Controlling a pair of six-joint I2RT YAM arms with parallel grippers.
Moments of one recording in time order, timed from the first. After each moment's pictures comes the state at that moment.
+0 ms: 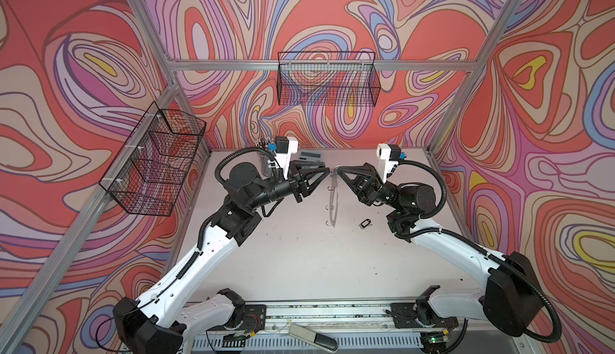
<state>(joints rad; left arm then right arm) -0.56 1.11 1.11 0.21 0.65 -0.51 0.56 1.31 0.88 1.17 -0.73 0.86</state>
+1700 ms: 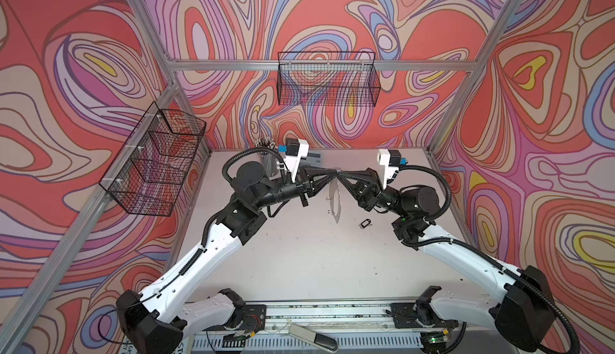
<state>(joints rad) -0.62 1.15 1.14 0.19 0.68 -0.46 0.59 1.19 0.84 0.93 -0.66 0.68</state>
